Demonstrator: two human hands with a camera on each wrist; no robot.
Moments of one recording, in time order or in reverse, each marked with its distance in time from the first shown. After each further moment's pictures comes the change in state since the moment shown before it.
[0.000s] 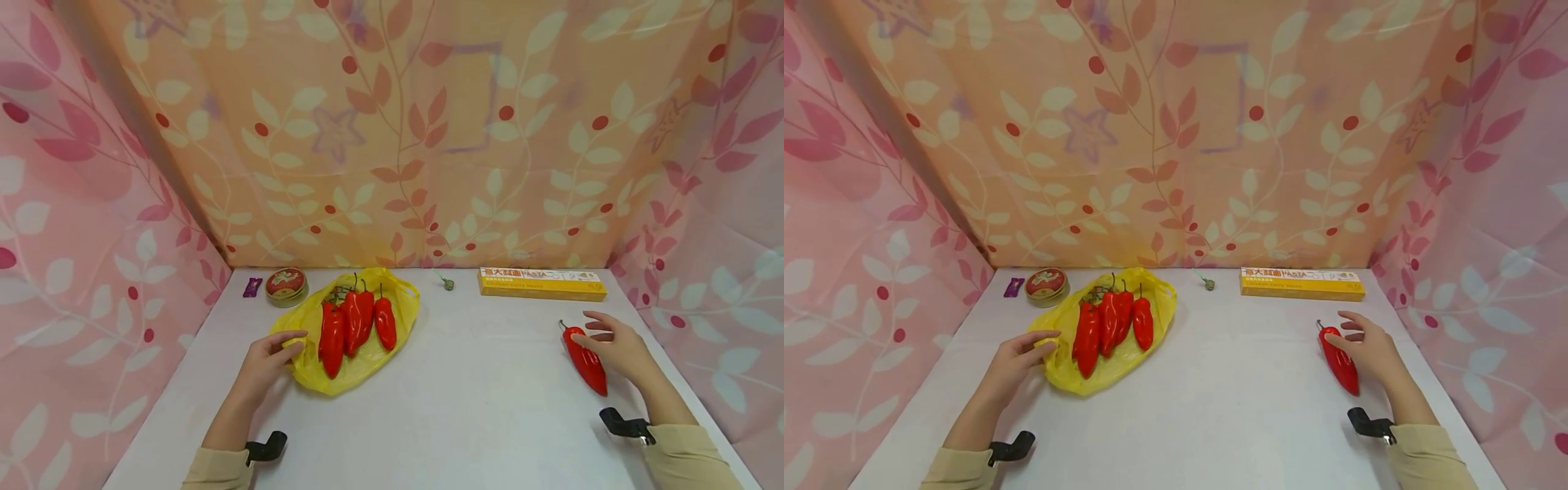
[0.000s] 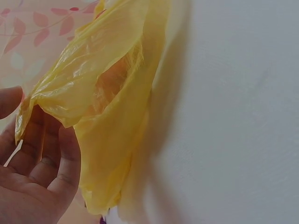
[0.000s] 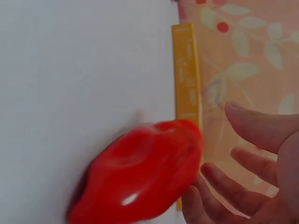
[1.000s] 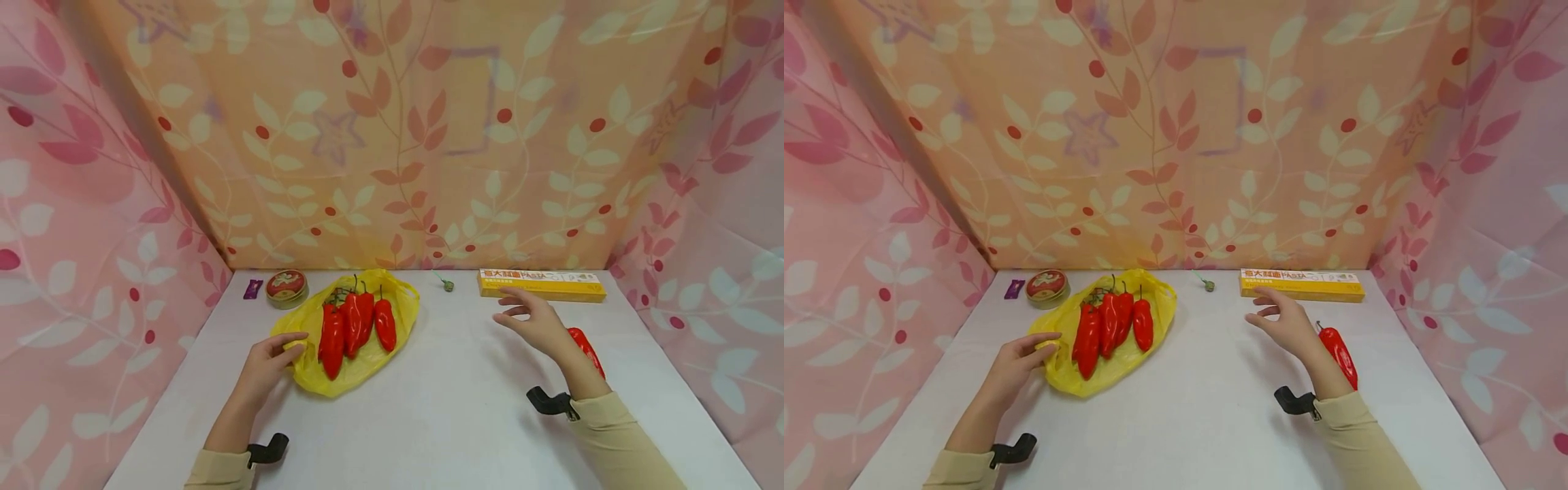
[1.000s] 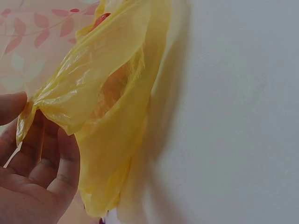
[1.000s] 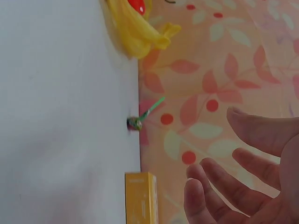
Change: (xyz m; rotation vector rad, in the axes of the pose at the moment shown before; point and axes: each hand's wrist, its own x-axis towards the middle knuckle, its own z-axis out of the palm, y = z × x) left_hand 0.000 -0.005 0.001 -0.022 0.011 0.017; right_hand 0.020 -0.125 0.053 0.168 -0.014 -0.269
